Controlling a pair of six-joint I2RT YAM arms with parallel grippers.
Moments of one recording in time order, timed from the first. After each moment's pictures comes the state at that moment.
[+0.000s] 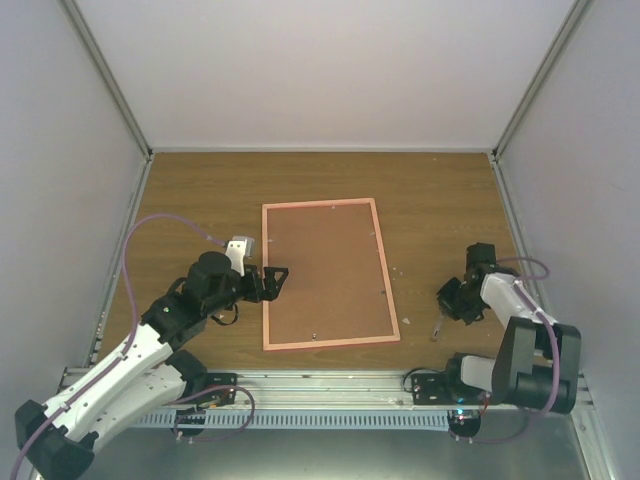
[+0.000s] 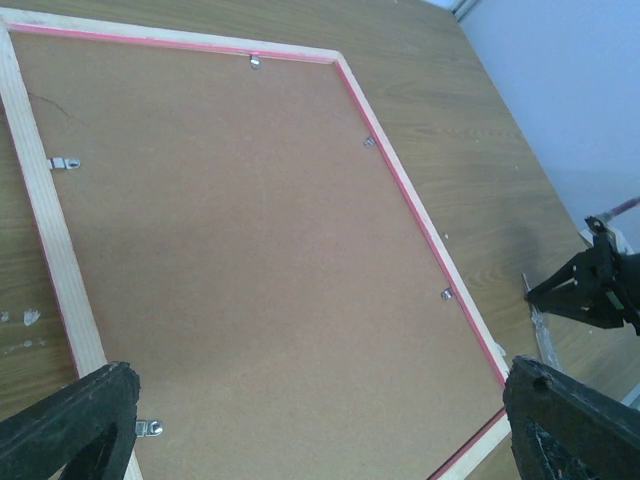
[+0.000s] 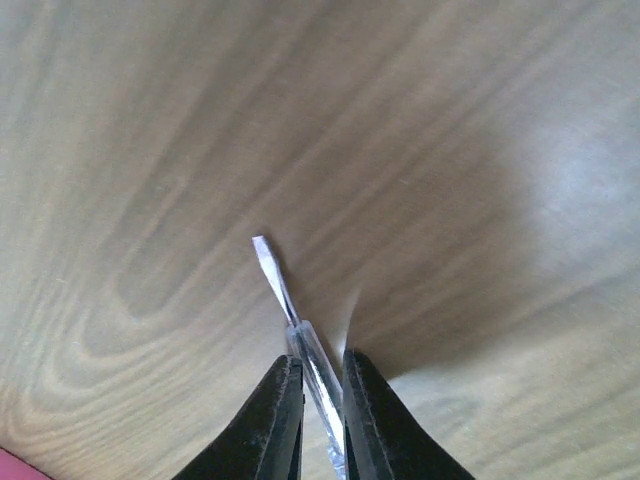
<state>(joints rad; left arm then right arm) -0.62 0.71 0.59 -0.40 0.07 -0.56 -0.18 1.23 0.56 -0.76 -0.17 0.66</state>
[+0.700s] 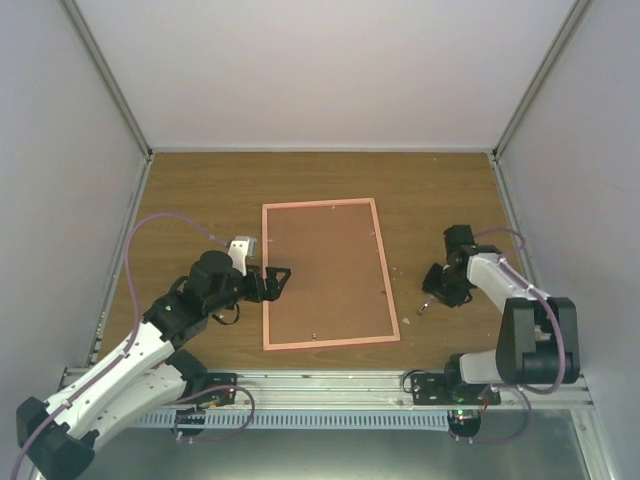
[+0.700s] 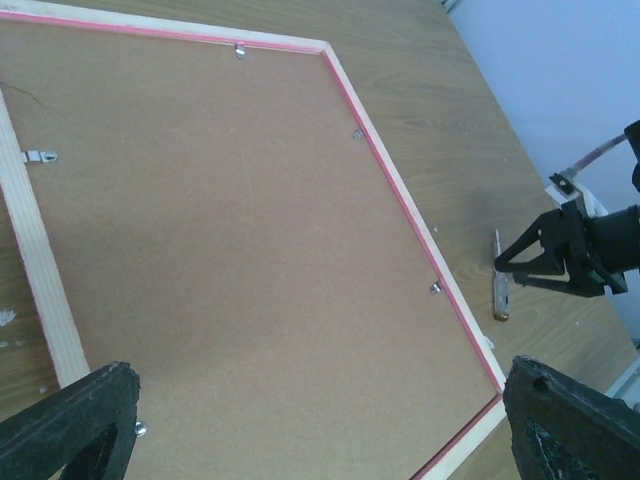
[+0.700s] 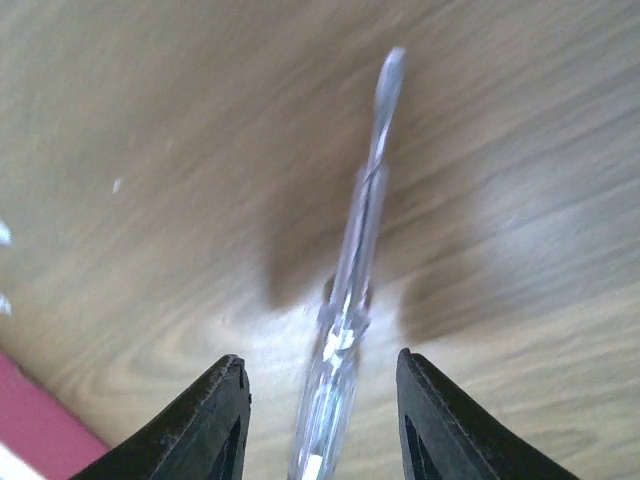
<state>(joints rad) -0.62 0.72 0.59 -0.39 0.10 -0.57 0.00 1.39 0.73 -0.77 -0.11 0.58</state>
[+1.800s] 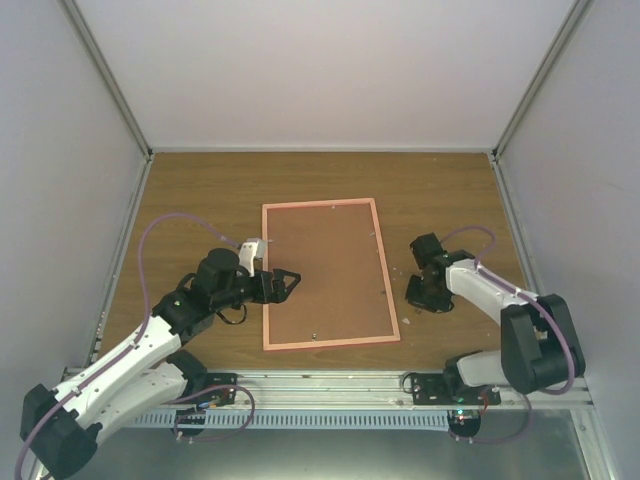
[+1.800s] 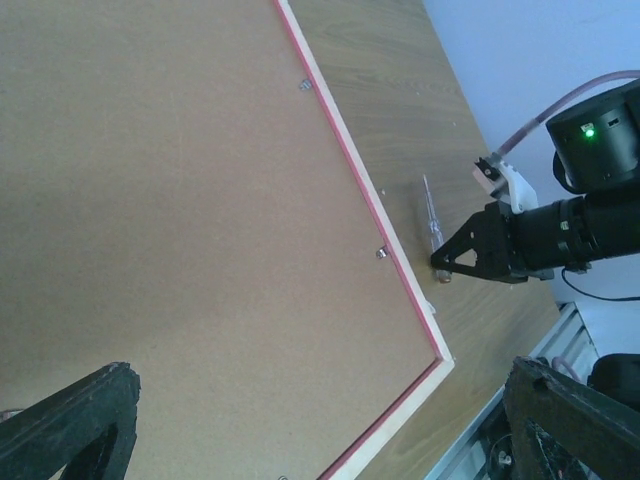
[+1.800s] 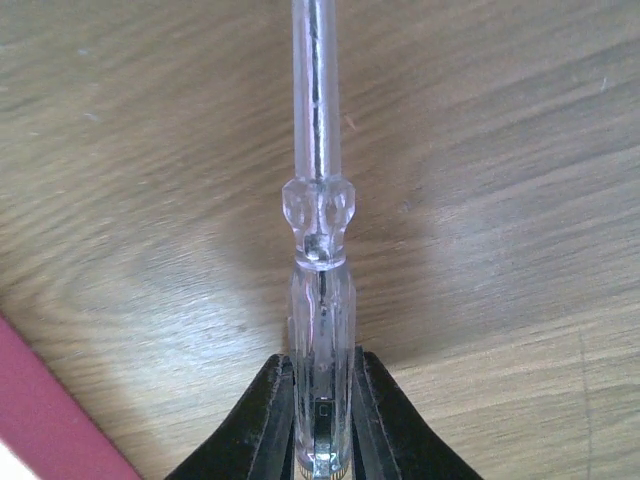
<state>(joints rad) -0.62 0.79 0.57 -0.31 0.25 -0.64 0.28 1.38 0.68 -0.79 0.03 0.63</state>
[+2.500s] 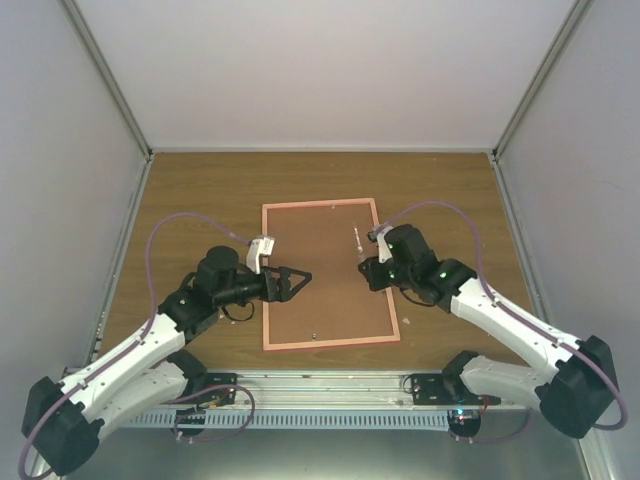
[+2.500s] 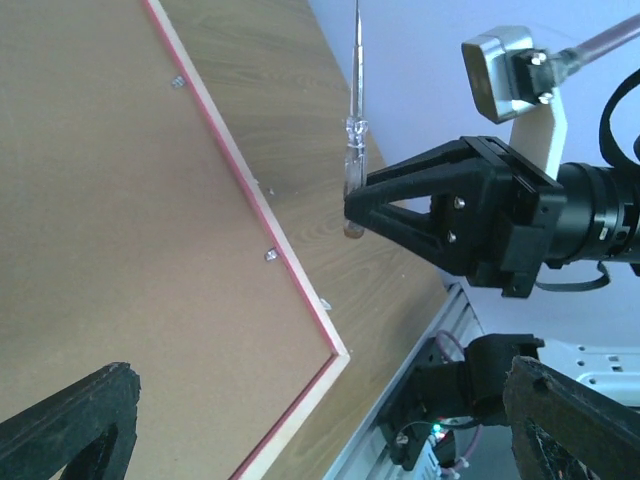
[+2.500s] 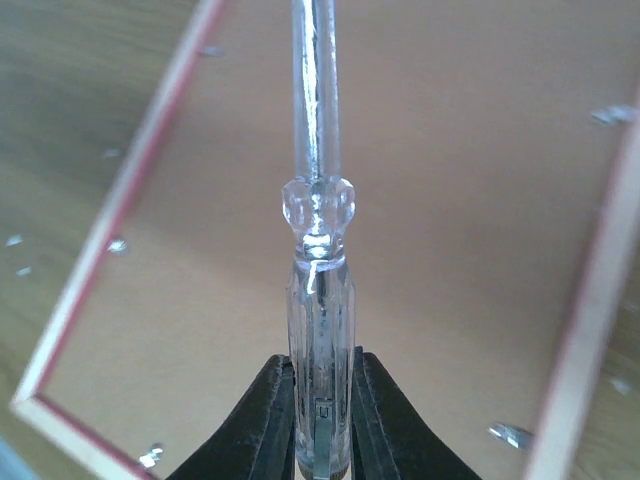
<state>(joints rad) -0.62 0.83 0.54 -0.12 0.43 -0.72 0.66 1.10 0.81 -0.53 -0.05 0.37</state>
